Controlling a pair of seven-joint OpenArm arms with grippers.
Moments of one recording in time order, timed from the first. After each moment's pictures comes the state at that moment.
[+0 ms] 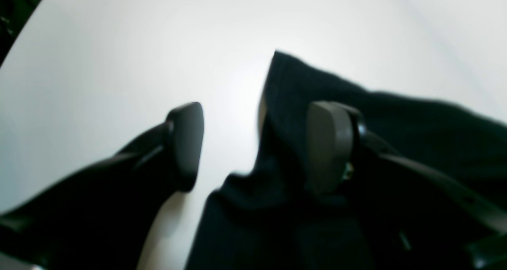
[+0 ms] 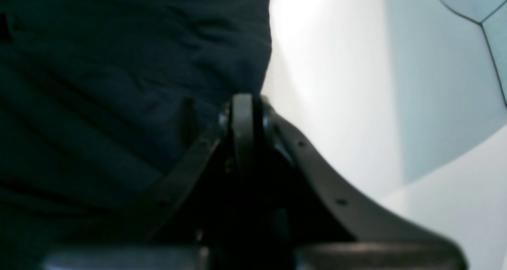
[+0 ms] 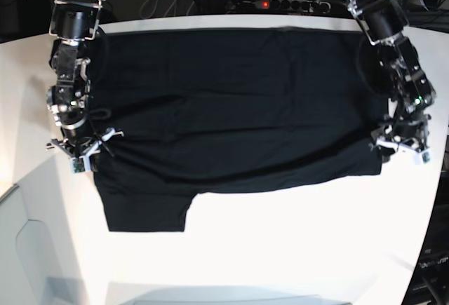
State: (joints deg) left arm -6.1 -17.3 -31.6 76.7 -19.3 -12.3 38.1; right arm 3.9 11.6 12.4 70.6 -5.3 19.4 -10.4
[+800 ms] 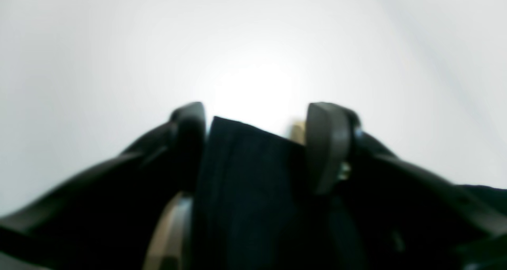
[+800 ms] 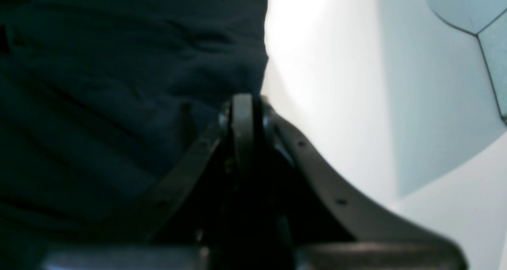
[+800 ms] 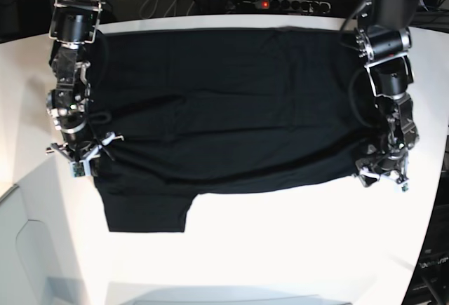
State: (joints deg) left arm -26.0 -22.4 -16.6 38.5 -19.4 -12.0 21.9; right arm 5.1 11.5 12.2 70.6 -5.5 19.4 -10.5
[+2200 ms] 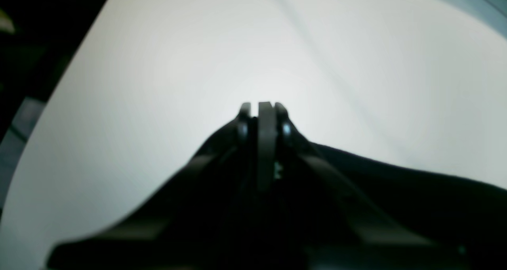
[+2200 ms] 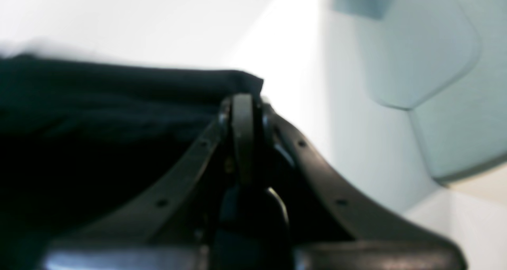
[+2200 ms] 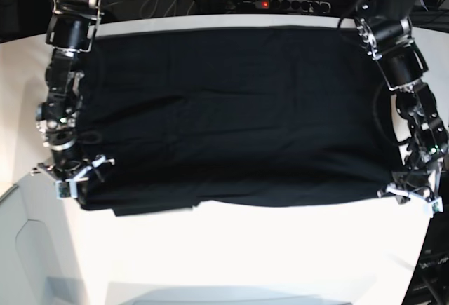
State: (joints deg) left arm -20.2 -23.1 -24.7 72.4 -19.9 -12.3 43.6; right arm 7.5 11.3 15.6 78.8 -5.2 19.4 -10.9
